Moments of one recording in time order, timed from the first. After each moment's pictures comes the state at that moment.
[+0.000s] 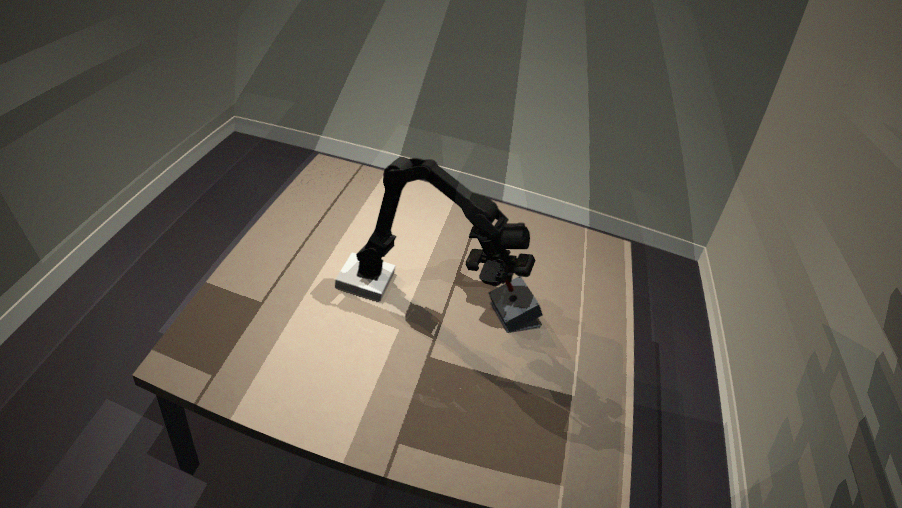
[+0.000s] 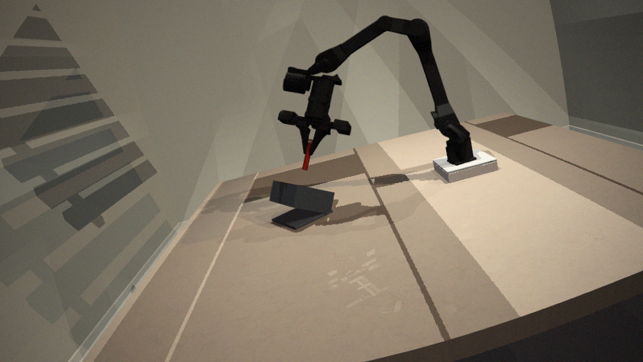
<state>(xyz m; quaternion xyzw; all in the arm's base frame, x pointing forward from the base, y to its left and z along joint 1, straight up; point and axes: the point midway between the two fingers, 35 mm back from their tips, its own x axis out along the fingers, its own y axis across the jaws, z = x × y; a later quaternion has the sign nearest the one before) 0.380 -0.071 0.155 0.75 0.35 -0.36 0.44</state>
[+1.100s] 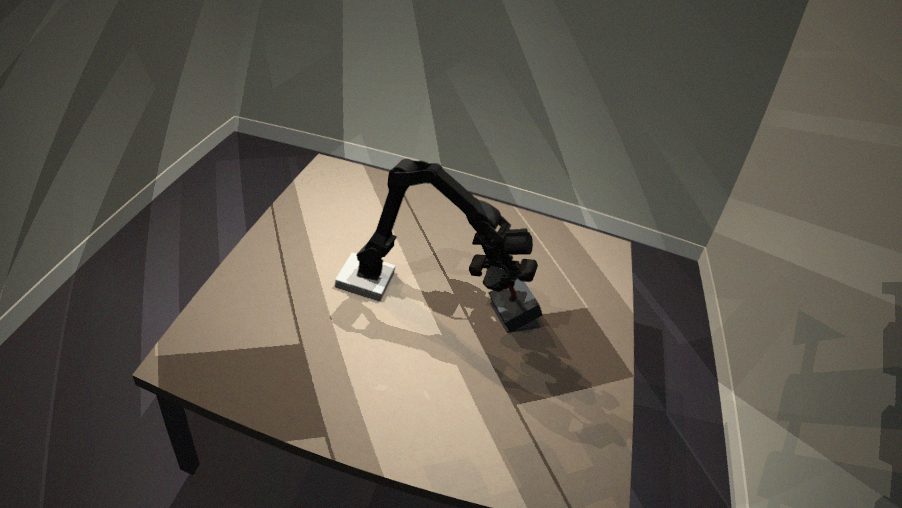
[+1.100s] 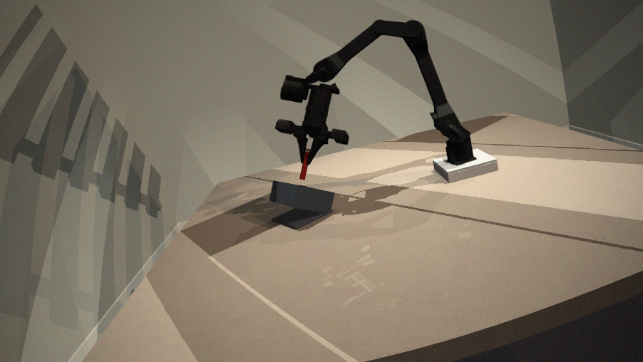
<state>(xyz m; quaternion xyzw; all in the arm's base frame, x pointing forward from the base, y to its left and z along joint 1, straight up) 0.394 -0.064 0.135 0.75 0.35 -0.35 0.44</state>
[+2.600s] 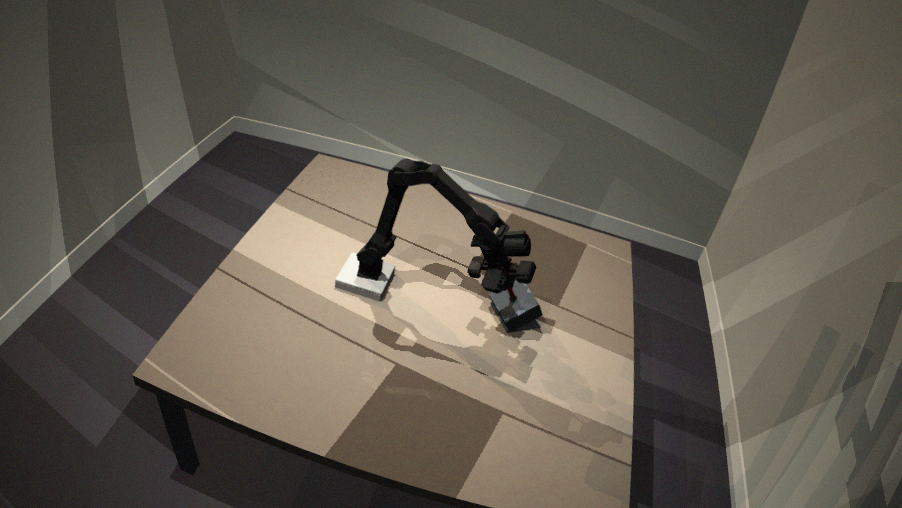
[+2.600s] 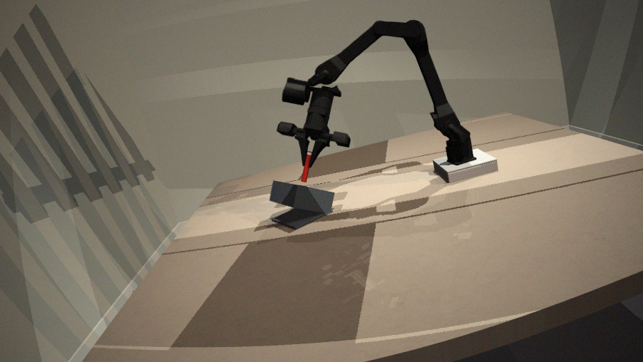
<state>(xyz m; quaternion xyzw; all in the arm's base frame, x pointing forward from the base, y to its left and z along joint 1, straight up) 0.392 -0.064 0.127 0.75 0.35 -0.35 0.44</state>
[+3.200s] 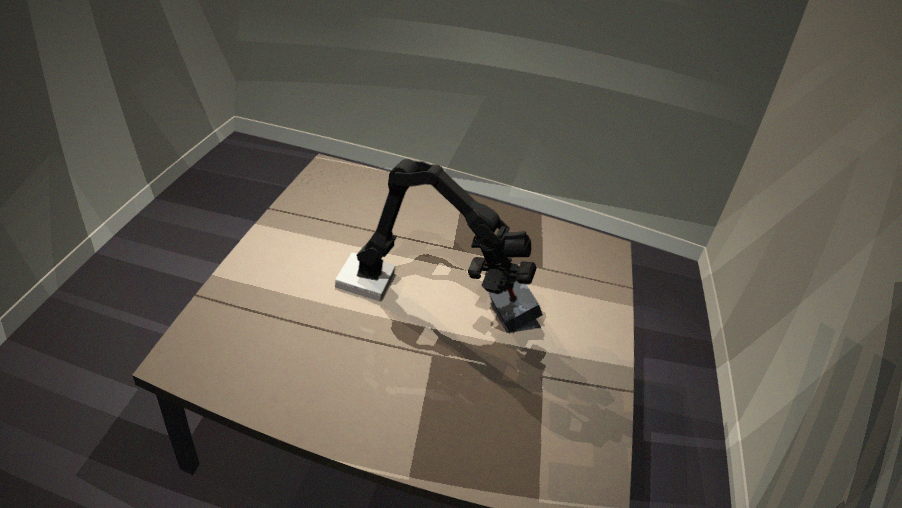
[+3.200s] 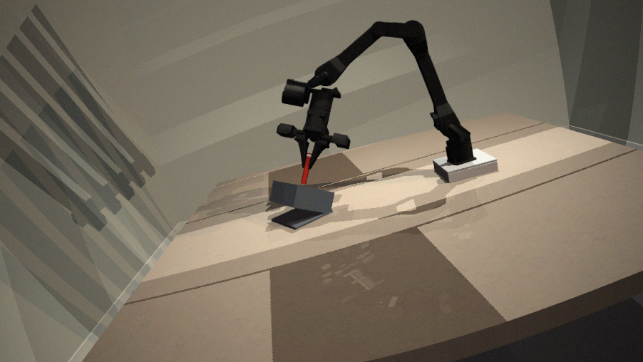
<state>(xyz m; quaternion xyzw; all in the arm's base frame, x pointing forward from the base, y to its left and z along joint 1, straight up) 0.394 -0.062 0.123 0.75 0.35 -0.35 0.44</state>
